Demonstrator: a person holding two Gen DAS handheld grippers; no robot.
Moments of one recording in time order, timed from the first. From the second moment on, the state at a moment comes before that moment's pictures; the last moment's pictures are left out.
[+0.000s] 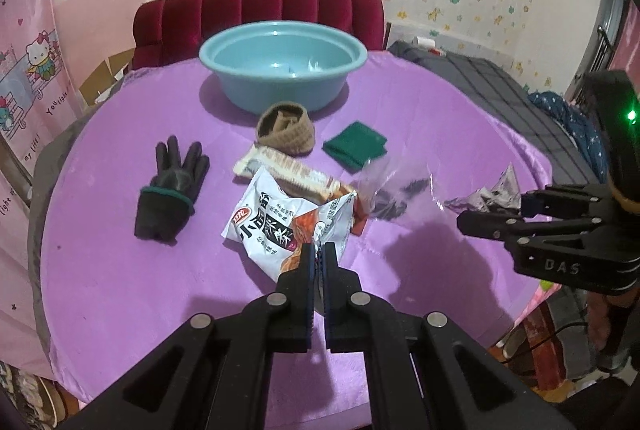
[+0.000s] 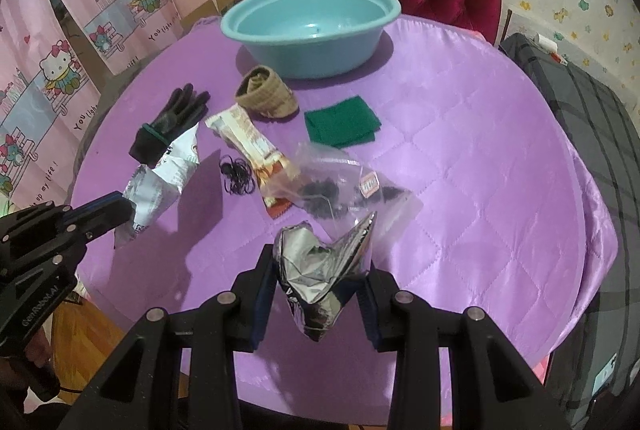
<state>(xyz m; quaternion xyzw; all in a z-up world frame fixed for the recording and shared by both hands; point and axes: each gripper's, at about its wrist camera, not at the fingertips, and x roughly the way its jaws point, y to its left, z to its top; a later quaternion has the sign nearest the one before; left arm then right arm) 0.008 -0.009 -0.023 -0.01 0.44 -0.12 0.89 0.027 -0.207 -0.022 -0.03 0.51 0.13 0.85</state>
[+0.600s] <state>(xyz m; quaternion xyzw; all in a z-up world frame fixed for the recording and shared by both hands) 0.038 -0.007 0.032 -0.01 0.40 -0.15 0.90 0.066 -0.187 0.035 -0.03 0.49 0.14 0.86</state>
